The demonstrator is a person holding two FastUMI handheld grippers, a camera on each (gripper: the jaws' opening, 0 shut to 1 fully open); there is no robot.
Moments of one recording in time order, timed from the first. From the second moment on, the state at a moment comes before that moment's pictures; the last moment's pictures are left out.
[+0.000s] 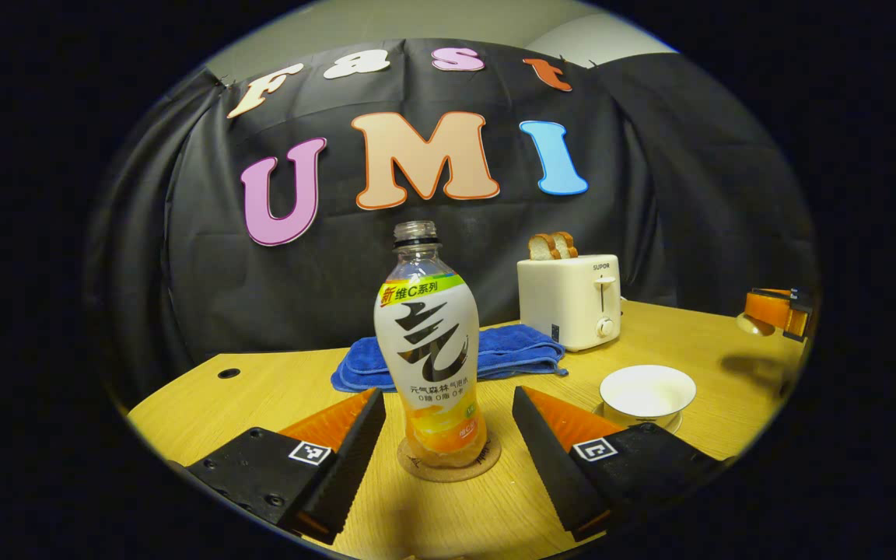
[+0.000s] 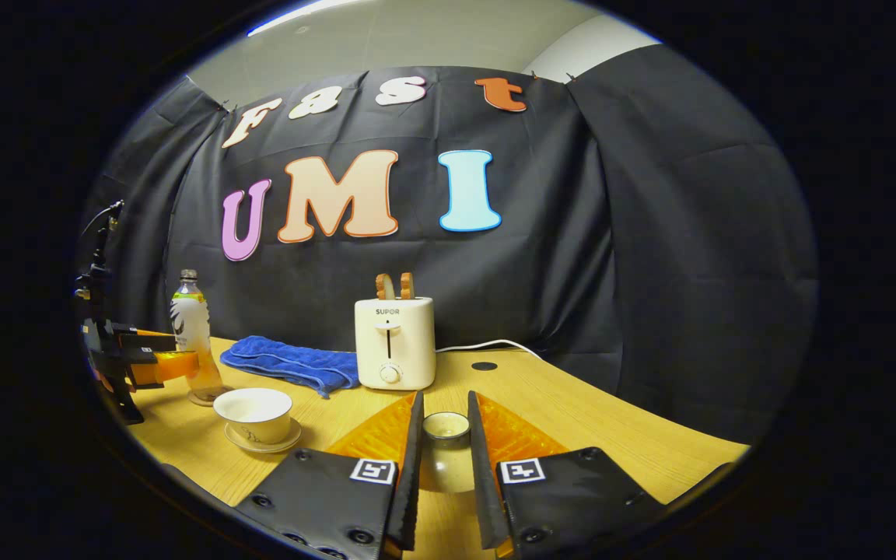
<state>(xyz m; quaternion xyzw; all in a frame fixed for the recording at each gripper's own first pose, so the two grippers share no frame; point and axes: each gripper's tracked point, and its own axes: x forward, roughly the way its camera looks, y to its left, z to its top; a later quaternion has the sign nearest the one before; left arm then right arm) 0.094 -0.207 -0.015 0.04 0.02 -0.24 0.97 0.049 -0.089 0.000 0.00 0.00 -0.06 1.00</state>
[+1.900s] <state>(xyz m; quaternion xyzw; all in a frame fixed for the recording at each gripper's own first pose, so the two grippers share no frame) 0.047 -0.086 -0.006 0.00 0.00 -0.05 1.00 0.113 0.115 -0.034 -0.01 0.09 0.20 0.98</state>
